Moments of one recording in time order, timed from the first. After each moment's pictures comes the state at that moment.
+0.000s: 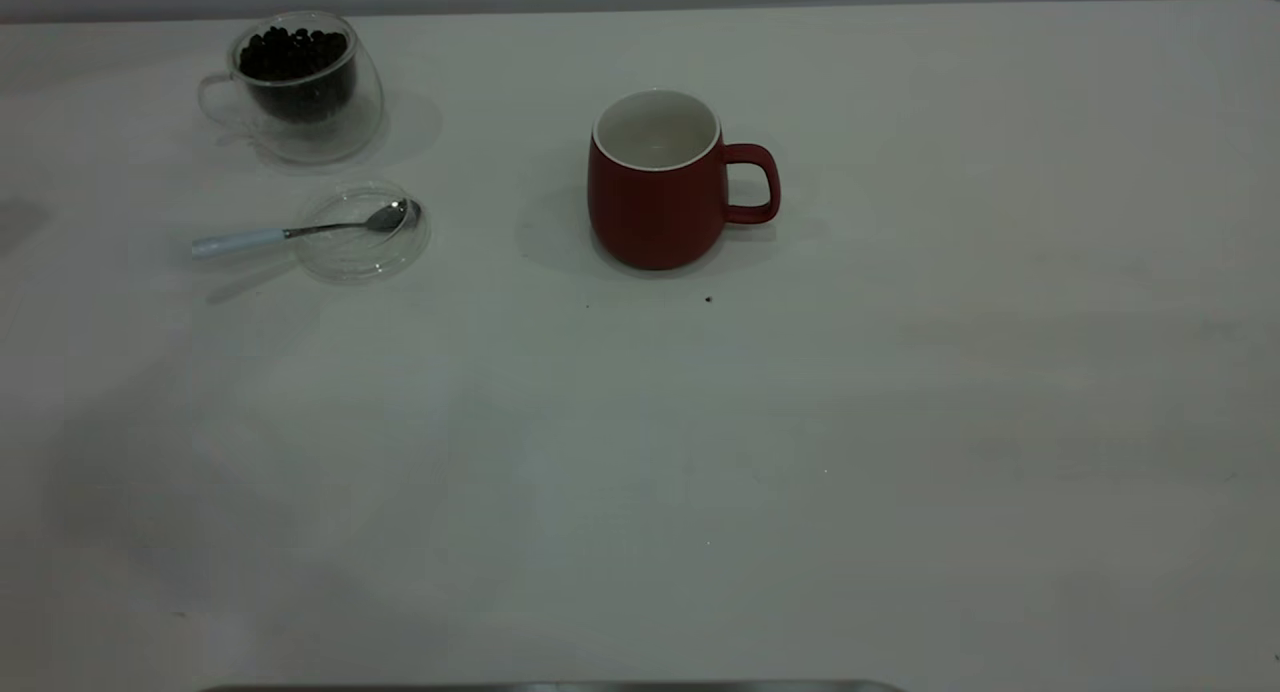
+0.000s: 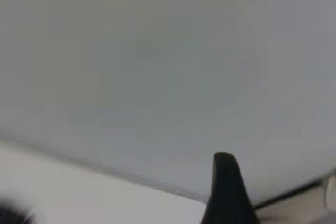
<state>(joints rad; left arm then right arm) 0.64 1.82 -1.12 -1.73 1.14 1.28 -0.02 -0.02 -0.47 -0.06 1.13 0.00</state>
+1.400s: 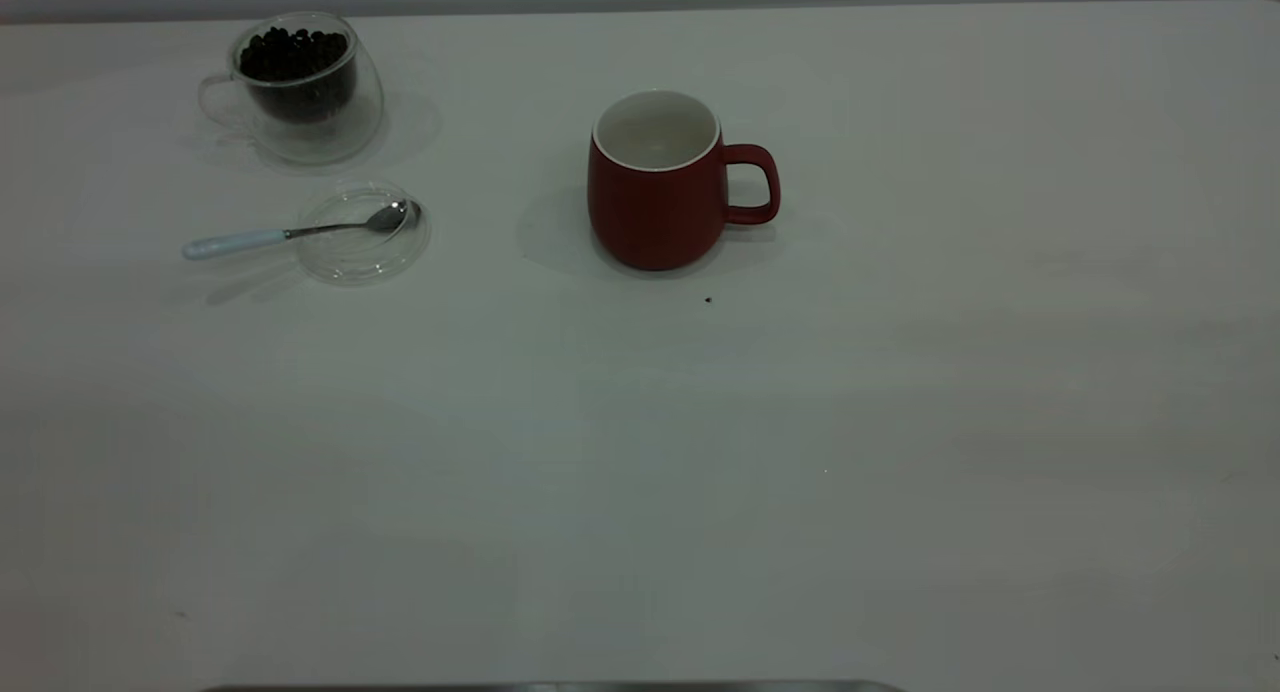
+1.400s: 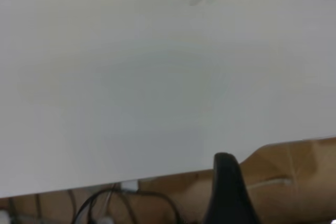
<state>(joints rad) -0.13 0.23 -0.57 0.03 1.14 0.00 -0.02 -0.02 -0.47 -0.06 1.13 0.00</state>
